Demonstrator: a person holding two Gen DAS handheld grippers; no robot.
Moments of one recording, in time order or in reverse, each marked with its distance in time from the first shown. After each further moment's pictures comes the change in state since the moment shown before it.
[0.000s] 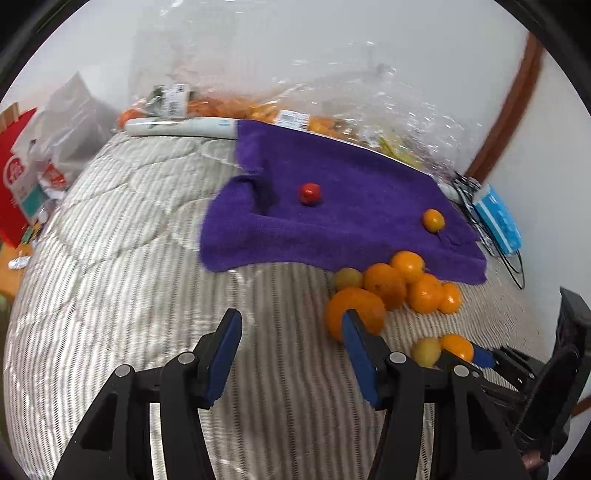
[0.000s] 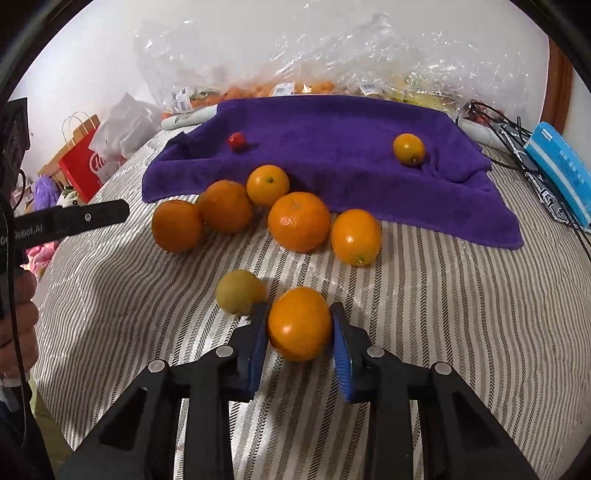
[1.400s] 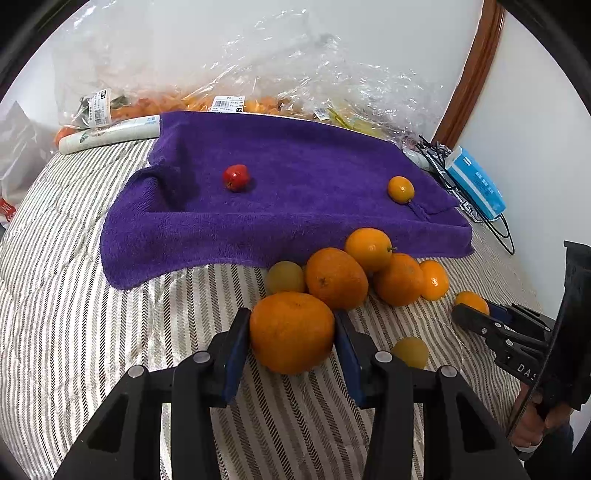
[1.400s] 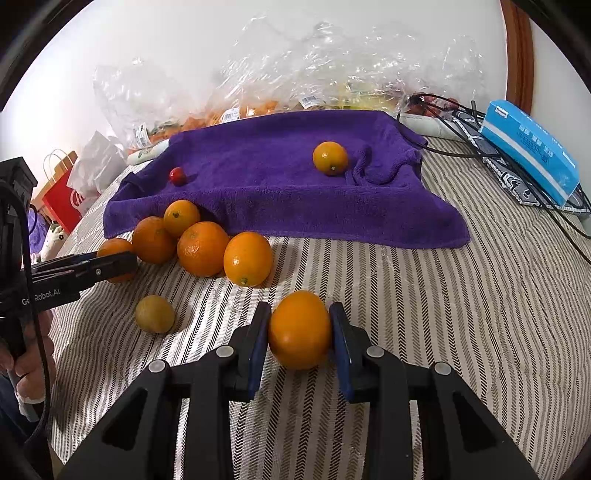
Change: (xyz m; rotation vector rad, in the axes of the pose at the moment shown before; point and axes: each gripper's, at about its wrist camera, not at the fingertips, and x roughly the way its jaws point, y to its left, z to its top) left arm 0.043 -0.038 -0.003 0.130 0.024 -0.075; right arm -0.004 -0.063 0.001 0.099 -0.070 -0.035
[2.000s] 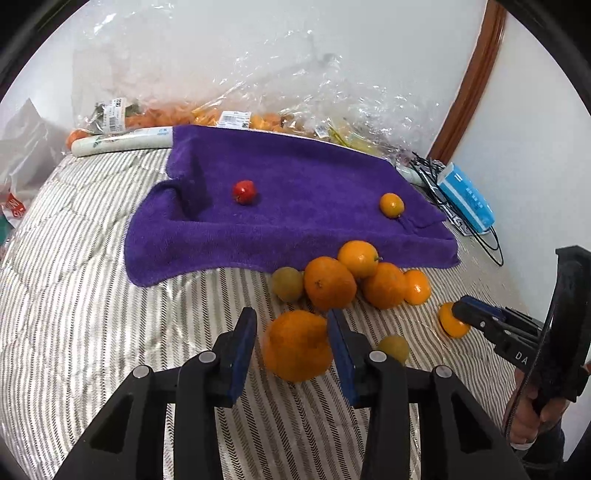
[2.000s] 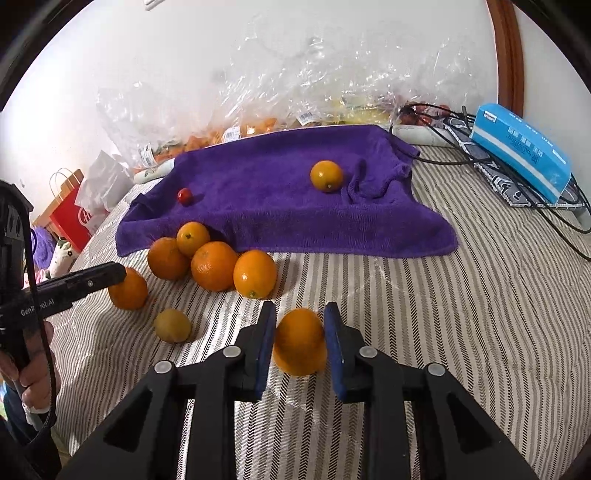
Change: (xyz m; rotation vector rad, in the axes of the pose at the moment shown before) left arm -0.025 0.005 -0.004 -0.026 -0.043 -0.024; right arm -0.020 -0.005 0.004 0.042 -0.041 0.029
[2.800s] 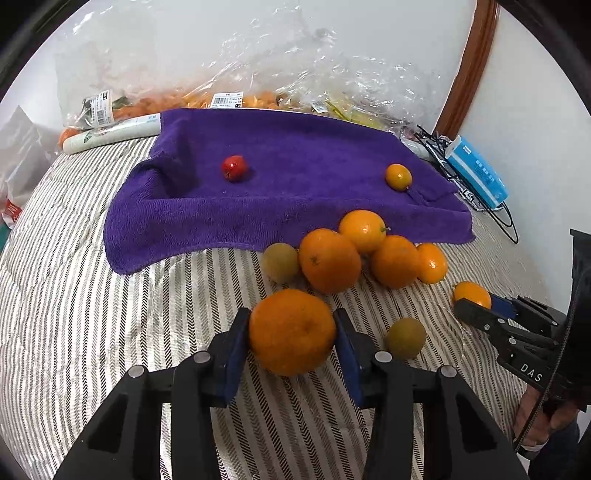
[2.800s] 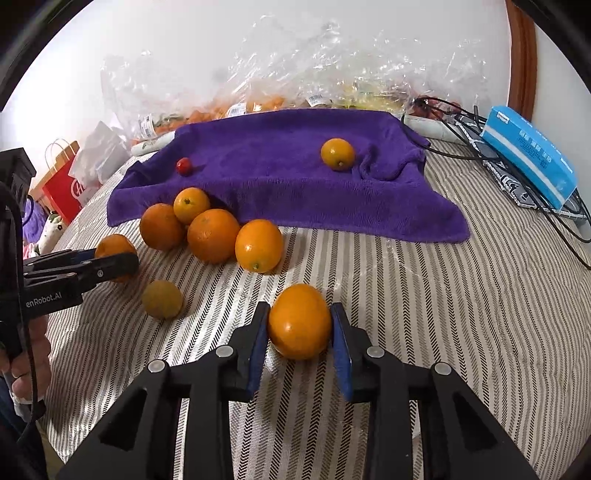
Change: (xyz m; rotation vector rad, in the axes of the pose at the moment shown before) left arm 0.022 -0.010 -0.007 0.042 0.052 0.054; right arm 0.014 0.012 -0.013 -0.073 0.045 -0.042
